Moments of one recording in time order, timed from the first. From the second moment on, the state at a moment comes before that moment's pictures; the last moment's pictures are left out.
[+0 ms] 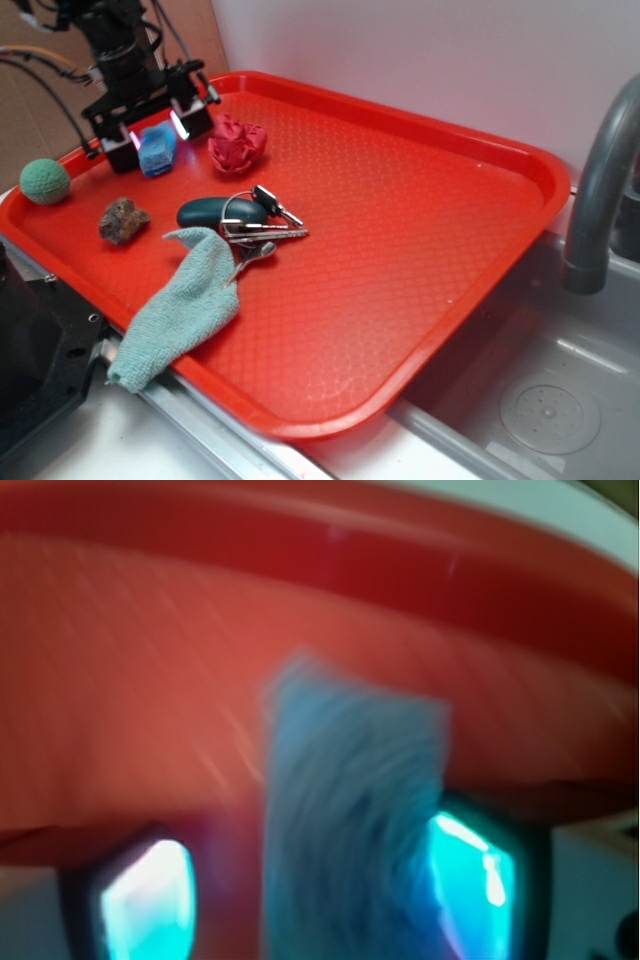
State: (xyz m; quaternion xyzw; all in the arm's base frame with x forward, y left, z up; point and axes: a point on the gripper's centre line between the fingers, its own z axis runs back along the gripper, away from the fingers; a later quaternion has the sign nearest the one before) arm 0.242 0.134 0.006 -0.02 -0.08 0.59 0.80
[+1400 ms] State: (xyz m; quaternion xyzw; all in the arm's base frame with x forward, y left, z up) arm 0.271 -0.030 0.212 0.00 -0.07 0.09 0.99
